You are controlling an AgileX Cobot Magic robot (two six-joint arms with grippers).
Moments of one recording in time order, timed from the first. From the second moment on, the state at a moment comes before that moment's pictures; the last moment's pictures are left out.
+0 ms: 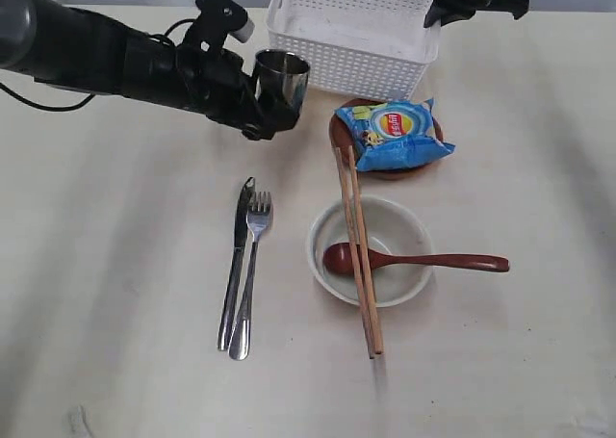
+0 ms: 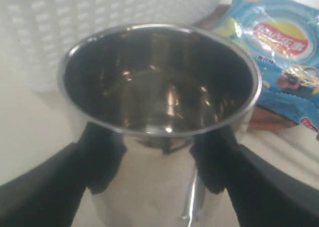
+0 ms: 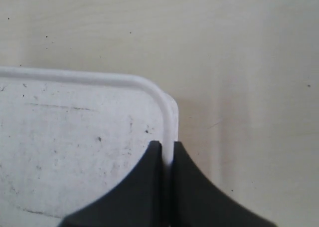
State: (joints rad) left arm -0.38 2.04 -1.13 -1.73 0.49 2.02; right arm 0.15 2.35 -2.06 0.24 0.90 0.16
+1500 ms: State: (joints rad) left arm -0.37 2.02 -1.15 -1.73 0.16 1.96; right arm 0.15 2.35 -2.06 0.25 0.99 0.10
